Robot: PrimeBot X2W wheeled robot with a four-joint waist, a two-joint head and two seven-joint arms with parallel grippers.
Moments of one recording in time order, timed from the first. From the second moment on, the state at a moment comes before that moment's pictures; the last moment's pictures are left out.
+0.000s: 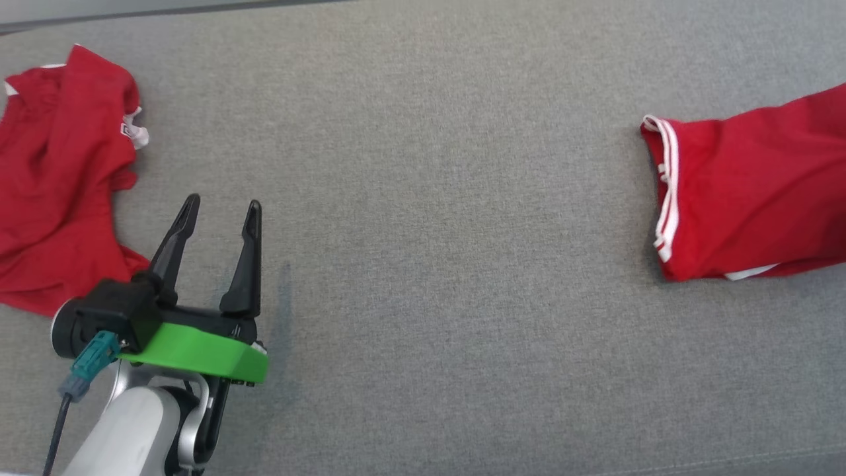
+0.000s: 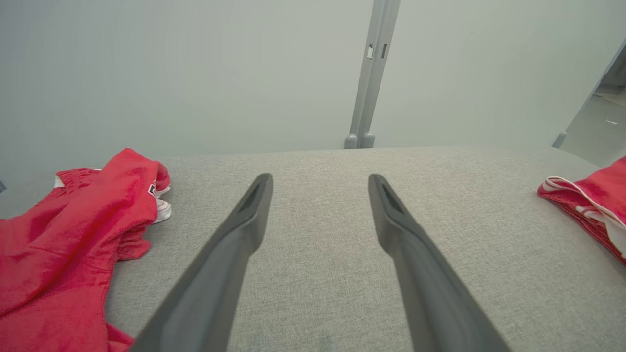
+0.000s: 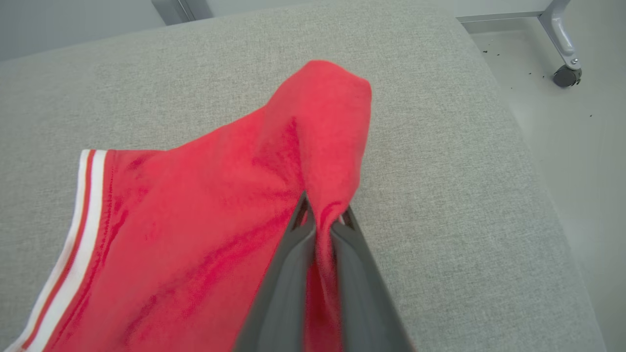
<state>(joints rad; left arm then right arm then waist) -0.24 0.40 -0.40 -0.04 -0.54 0.11 -0.18 -0.59 -0.65 0.03 0.50 0.66 0.13 0.48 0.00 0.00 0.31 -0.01</state>
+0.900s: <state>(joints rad) -0.33 0.39 -0.46 -0.05 -0.51 0.11 -0.15 -0.81 -0.60 -0.31 0.83 -0.06 0.13 0.03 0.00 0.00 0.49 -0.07</state>
